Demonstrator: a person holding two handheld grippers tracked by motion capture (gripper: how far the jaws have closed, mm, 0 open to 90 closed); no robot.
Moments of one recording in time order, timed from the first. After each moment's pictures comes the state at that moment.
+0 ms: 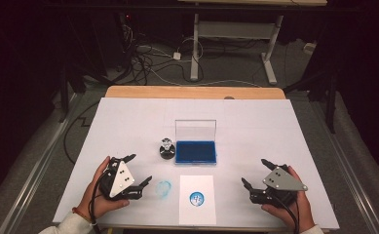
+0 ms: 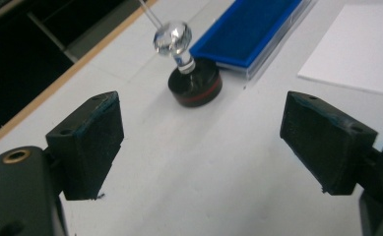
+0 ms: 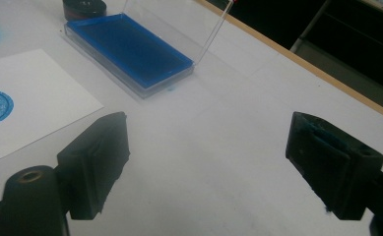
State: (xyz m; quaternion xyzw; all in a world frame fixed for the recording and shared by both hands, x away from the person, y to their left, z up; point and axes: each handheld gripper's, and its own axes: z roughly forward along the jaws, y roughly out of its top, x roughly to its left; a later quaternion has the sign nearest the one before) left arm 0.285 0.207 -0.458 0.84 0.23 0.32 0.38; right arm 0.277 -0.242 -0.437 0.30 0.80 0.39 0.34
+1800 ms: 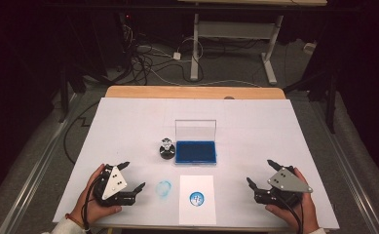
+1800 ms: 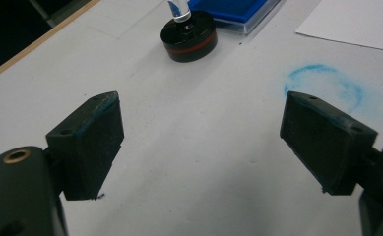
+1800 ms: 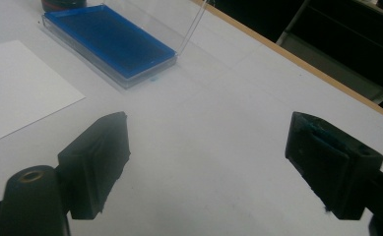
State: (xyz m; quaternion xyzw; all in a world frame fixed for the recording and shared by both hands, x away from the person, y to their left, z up) left arm 0.280 0.223 -0.474 0.84 0.26 0.29 0.38; right arm 0.274 -0.252 -0.437 0.32 0.79 0.38 0.36
